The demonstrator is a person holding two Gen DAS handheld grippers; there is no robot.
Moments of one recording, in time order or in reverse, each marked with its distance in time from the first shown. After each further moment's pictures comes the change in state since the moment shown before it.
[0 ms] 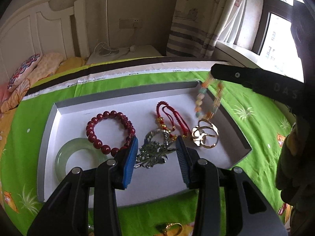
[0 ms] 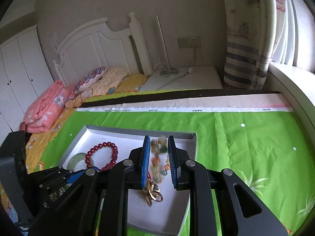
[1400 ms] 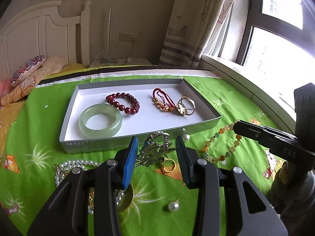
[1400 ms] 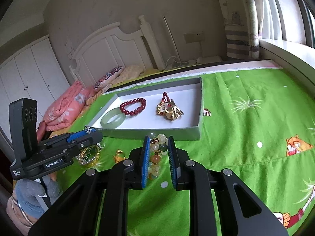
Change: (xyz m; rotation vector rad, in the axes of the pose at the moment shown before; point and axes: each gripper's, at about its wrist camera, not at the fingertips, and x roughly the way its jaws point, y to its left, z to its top) left arm -0.094 0.013 -0.076 -0.009 -0.129 -0.079; right arm -0.105 0.011 -0.124 0.073 -0.043 0.139
